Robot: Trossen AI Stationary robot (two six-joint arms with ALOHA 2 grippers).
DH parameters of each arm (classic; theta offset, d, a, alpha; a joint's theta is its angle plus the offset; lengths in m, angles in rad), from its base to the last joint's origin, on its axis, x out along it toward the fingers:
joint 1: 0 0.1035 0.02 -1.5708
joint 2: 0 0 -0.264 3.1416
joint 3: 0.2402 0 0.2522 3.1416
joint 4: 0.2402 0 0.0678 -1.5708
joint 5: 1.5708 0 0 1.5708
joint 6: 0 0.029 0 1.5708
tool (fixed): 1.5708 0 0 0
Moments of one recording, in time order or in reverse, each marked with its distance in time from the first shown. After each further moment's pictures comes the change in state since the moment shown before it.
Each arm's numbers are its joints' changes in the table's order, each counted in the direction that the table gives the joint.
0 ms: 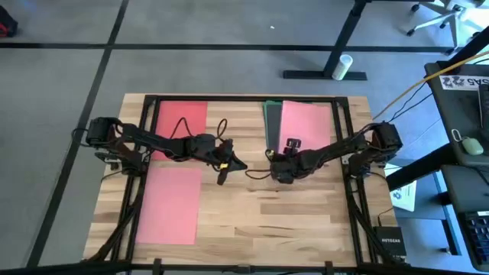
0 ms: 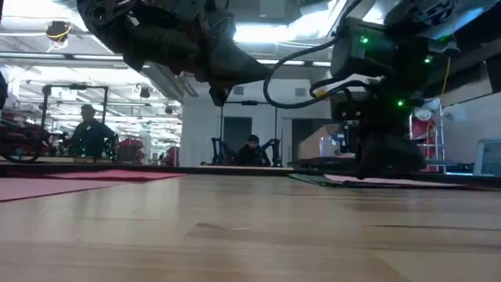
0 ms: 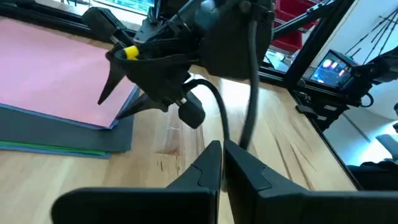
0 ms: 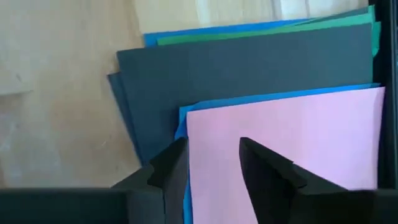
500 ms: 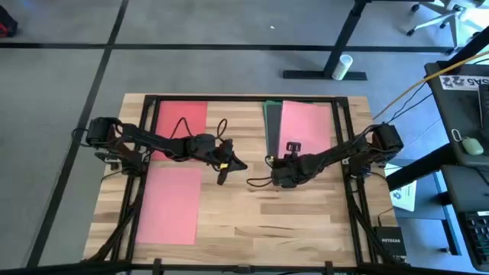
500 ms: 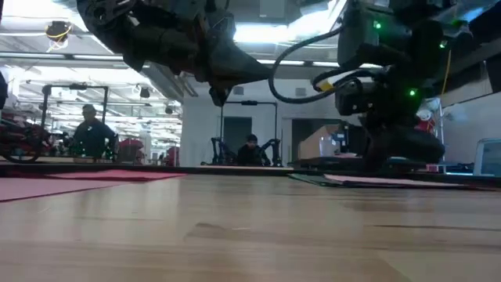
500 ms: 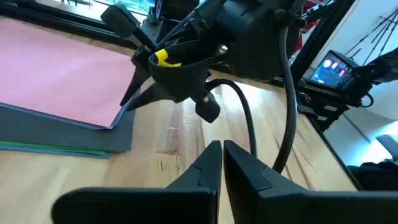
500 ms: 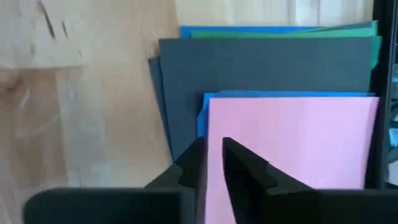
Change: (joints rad) left arm 0.000 0.000 0.000 -0.001 0.000 0.000; right arm 0.067 0.000 0.027 0.082 0.006 0.001
